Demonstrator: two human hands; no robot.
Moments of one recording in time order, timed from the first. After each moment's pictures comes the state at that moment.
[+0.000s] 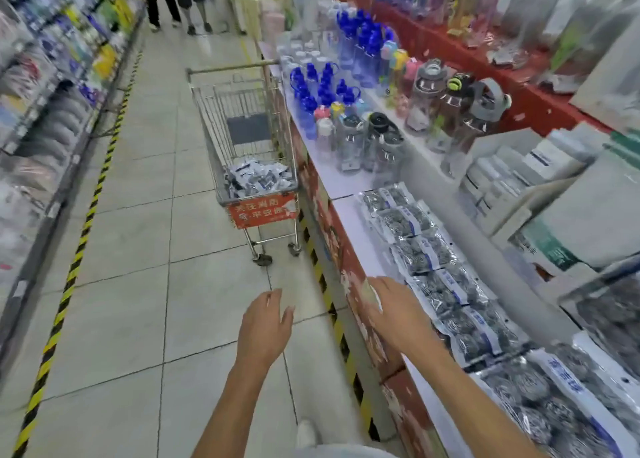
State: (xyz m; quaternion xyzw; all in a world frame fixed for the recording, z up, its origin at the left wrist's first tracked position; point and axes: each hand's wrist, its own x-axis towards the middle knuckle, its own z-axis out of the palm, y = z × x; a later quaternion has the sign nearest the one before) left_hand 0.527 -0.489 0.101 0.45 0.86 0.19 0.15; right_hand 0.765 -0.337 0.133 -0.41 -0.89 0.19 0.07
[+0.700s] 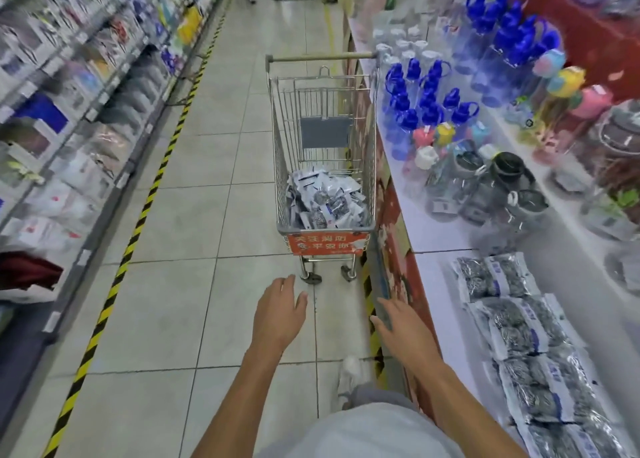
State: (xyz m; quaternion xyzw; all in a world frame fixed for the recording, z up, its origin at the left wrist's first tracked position) left_hand 0.270 -0.316 0.080 0.33 0.91 0.19 0.17; right_hand 0.490 -0.149 0.052 -0.37 -0.88 0.29 -0.04
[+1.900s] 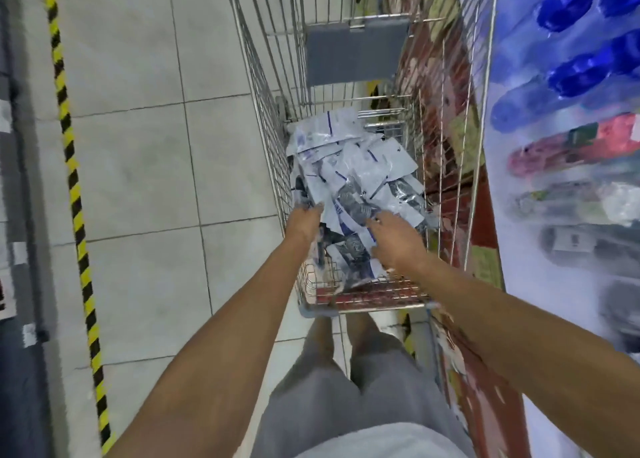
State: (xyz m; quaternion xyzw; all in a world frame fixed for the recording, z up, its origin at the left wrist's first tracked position) left_hand -0.161 0.056 -0.128 -0.07 0.79 0.32 0.52; right_hand 0.019 0.166 -0.127 -0.27 -0.89 0.20 -0.32
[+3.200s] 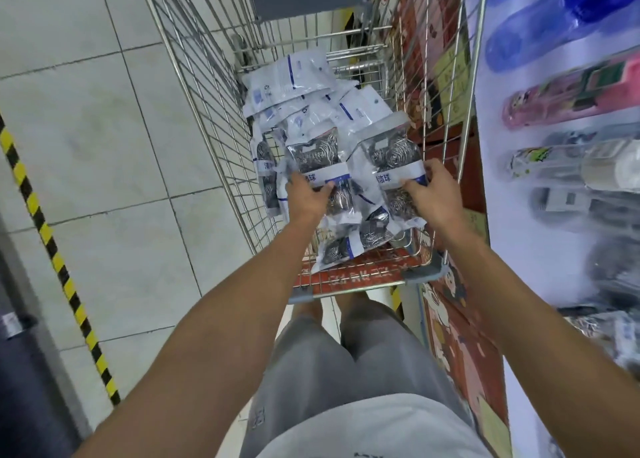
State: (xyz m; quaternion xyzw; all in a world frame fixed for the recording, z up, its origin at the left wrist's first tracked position) left_hand -0.102 0.107 -0.195 0.04 0.83 0.23 0.50; right_hand 0.092 0.236 -0.139 -0.64 -0.63 0.43 -0.08
